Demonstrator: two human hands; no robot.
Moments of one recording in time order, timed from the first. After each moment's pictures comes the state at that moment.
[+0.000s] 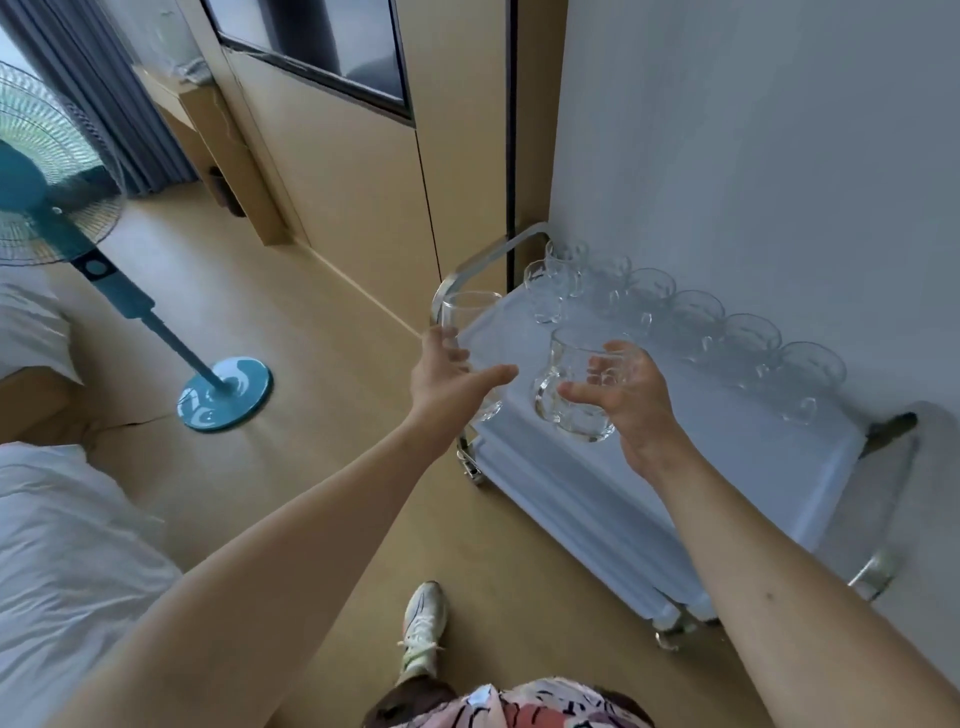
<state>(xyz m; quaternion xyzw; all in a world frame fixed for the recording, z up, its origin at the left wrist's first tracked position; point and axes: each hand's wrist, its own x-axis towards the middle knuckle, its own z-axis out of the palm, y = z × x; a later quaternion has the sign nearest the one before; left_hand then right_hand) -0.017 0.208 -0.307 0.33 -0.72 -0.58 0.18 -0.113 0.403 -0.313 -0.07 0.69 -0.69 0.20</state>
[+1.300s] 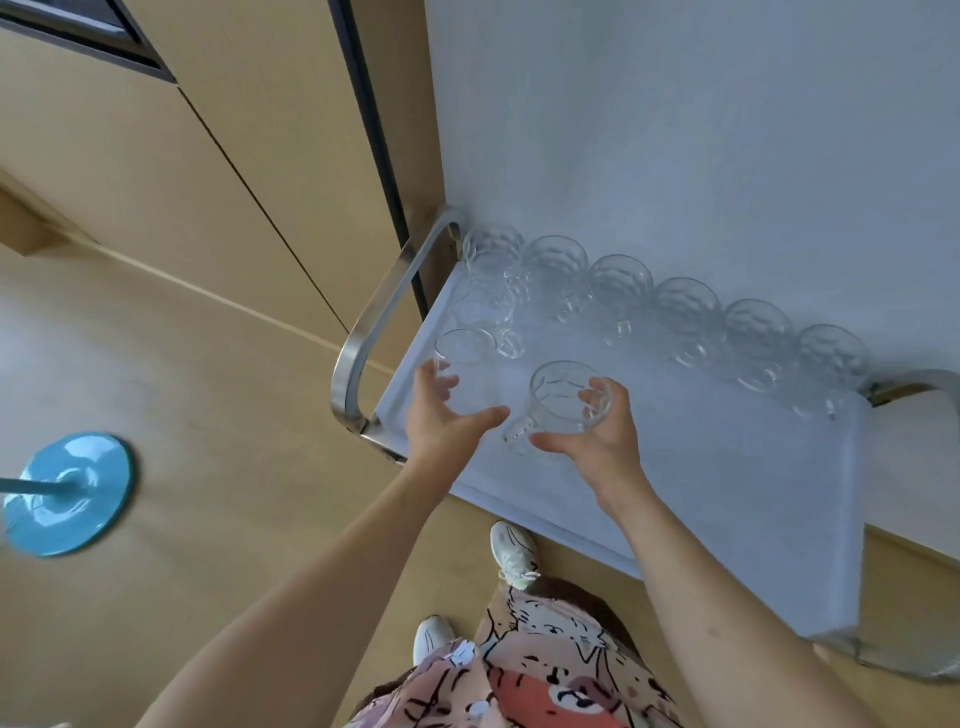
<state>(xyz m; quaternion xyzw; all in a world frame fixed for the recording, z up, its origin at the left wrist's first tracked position) -0.233 0.114 -0.411 0.30 -0.74 -0.60 -0.01 -0.257 0.304 -0.440 0.14 0.77 -0.60 0.12</state>
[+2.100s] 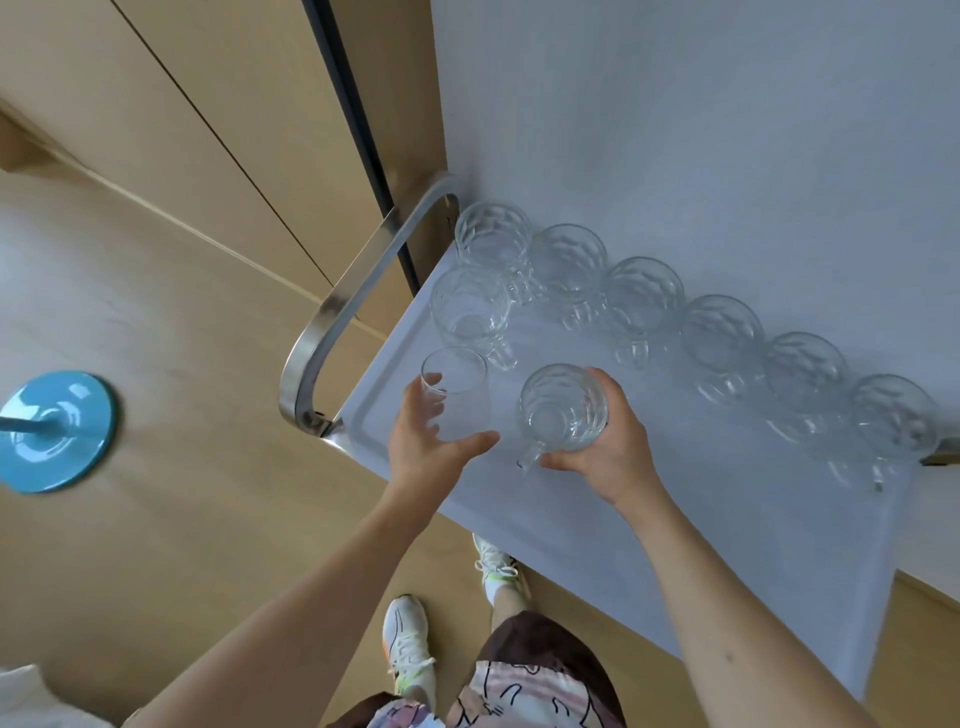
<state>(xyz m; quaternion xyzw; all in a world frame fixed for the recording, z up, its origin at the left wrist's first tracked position) -0.259 0.127 -0.476 0.32 -0.73 -0.60 -0.01 -0.326 0.336 -0.475 0.05 0.82 -0.53 0.21</state>
